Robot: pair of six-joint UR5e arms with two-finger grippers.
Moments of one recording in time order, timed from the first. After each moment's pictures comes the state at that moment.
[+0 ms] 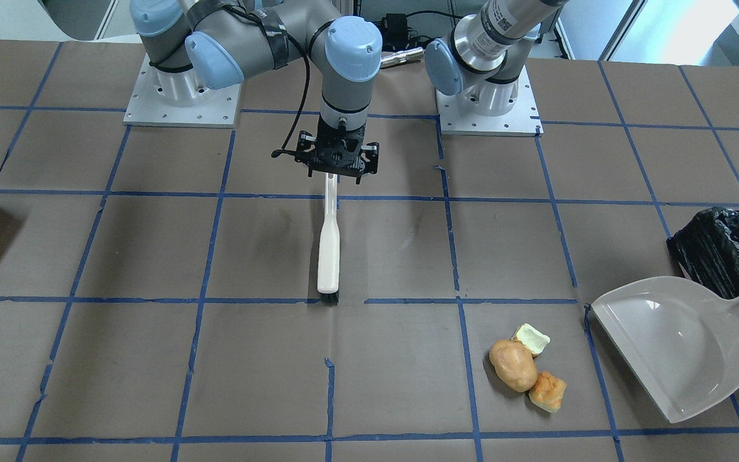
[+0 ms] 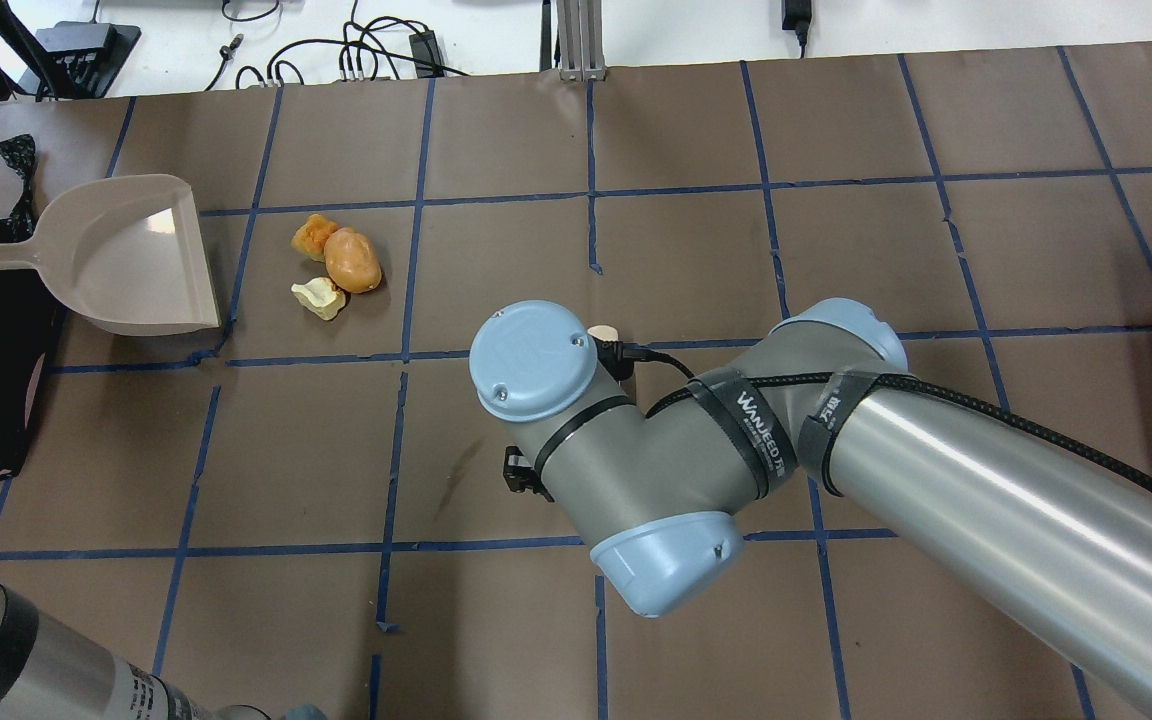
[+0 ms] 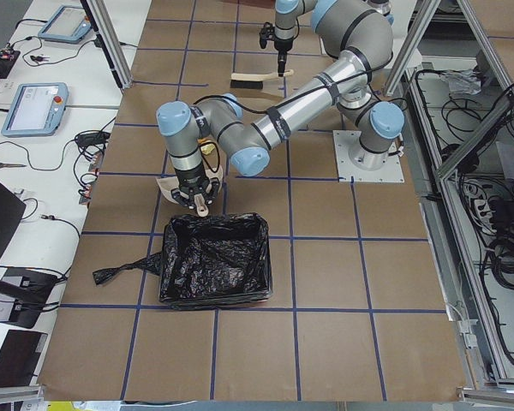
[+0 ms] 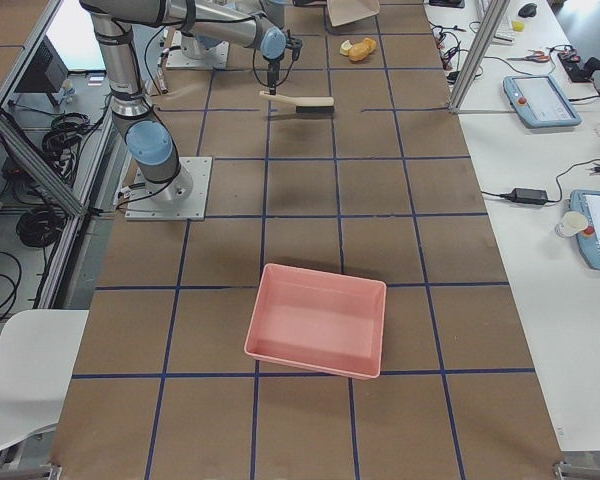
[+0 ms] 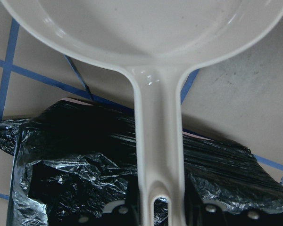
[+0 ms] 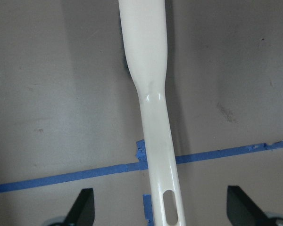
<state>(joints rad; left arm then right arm) -0.97 -2.05 -1.39 -1.20 1.87 1.85 2.16 -1.39 1.96 -2.07 -1.64 0.69</state>
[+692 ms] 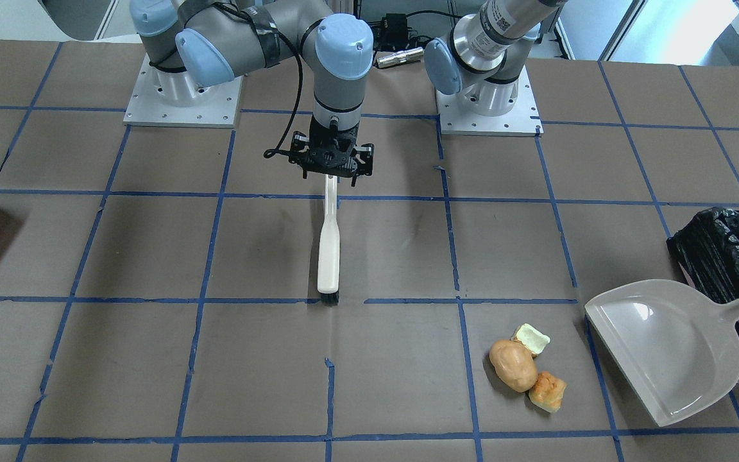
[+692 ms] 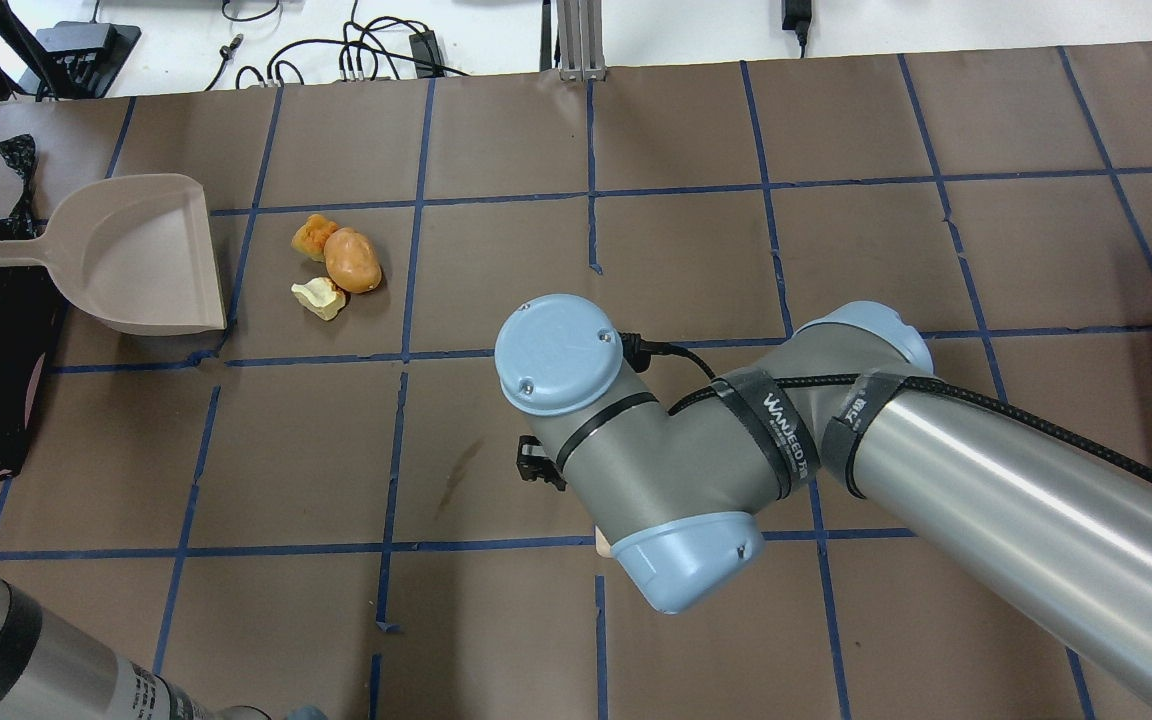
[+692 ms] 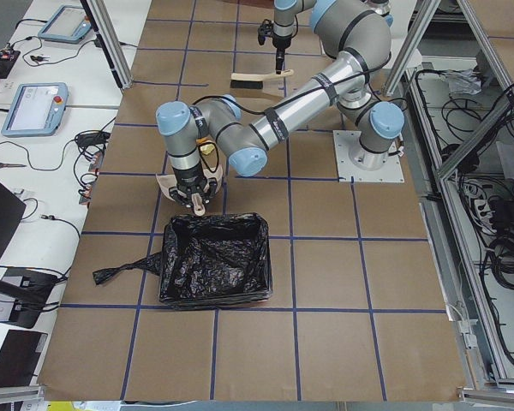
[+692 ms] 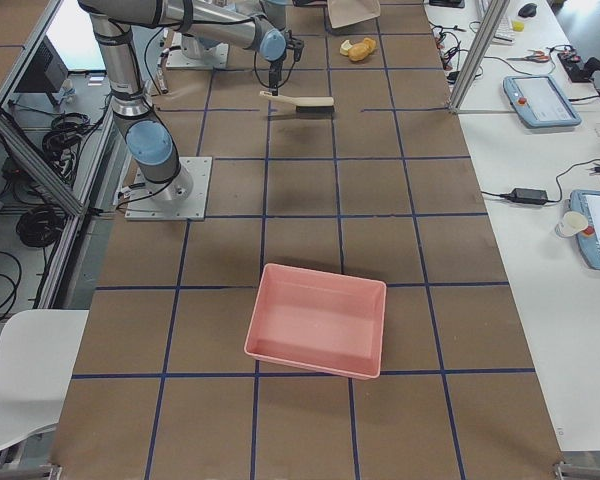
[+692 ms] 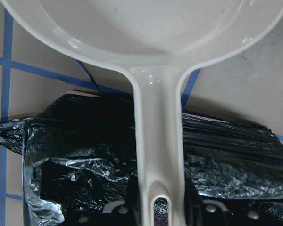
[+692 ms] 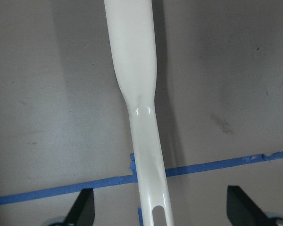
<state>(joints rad) -0.99 -2.06 -1.39 -1.19 1.82 1.86 2.14 -1.41 1.97 -2.08 -1.64 0.69</state>
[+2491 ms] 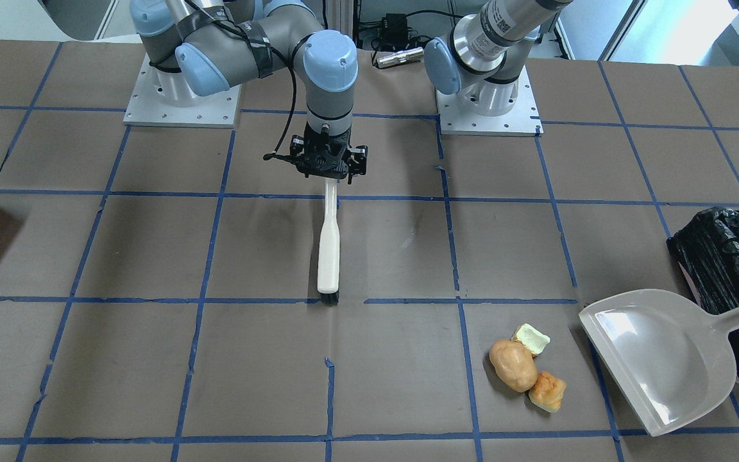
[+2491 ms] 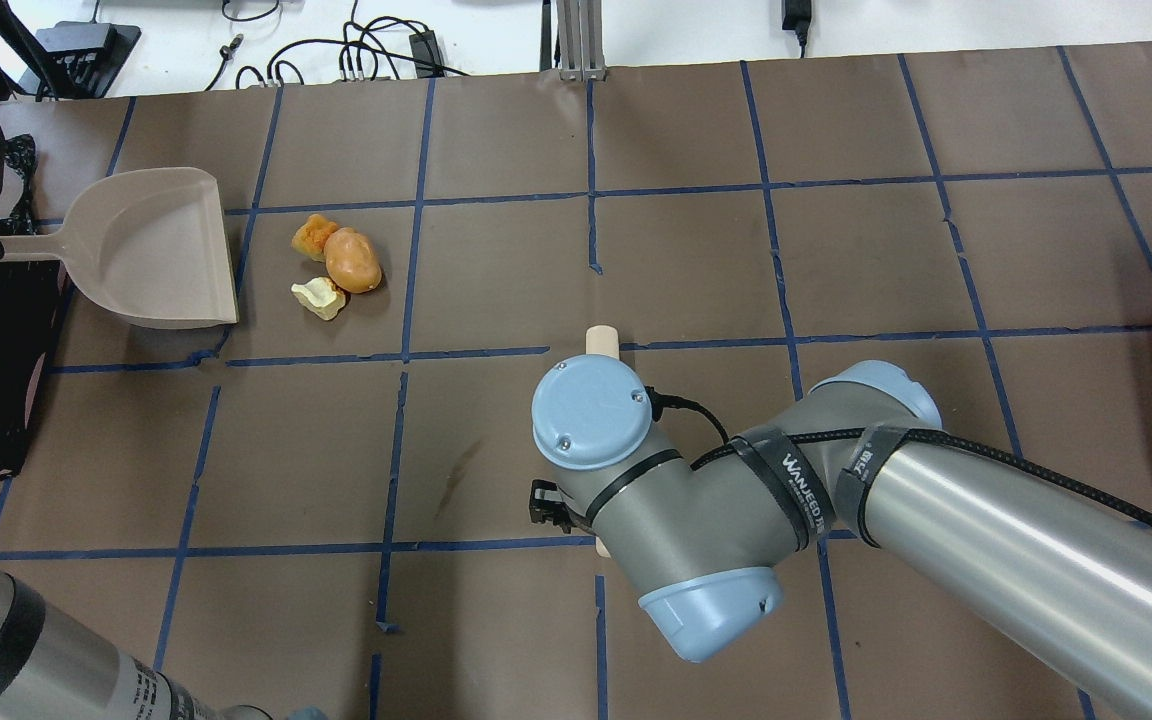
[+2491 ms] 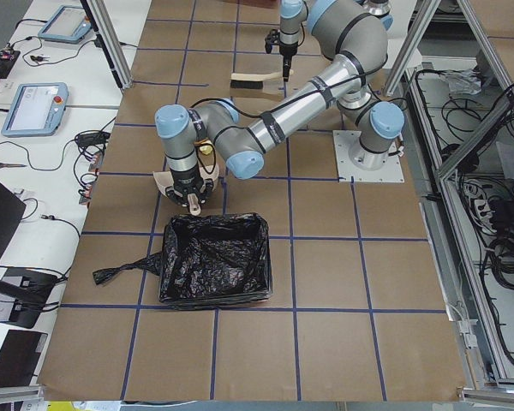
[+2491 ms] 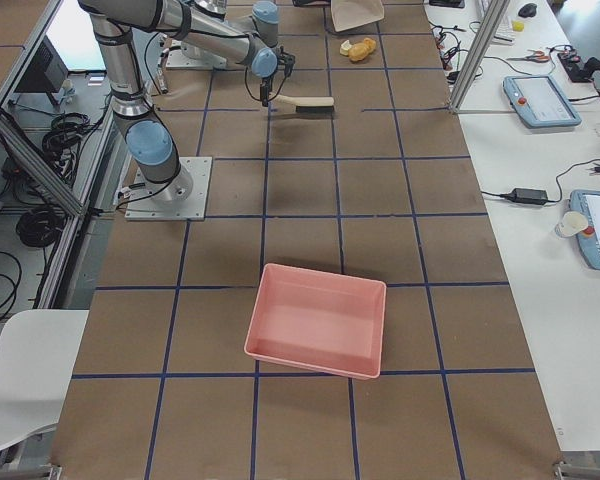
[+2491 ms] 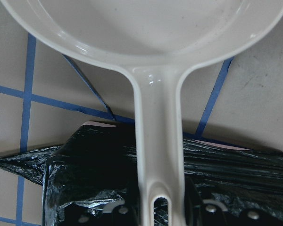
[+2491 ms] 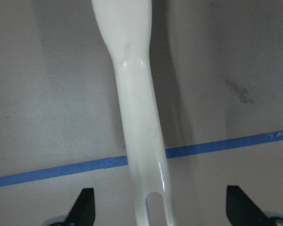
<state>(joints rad) -0.99 -2.08 -1.39 -1.16 1.79 1.88 2.13 -1.41 2.10 -2.20 -1.57 0.71</state>
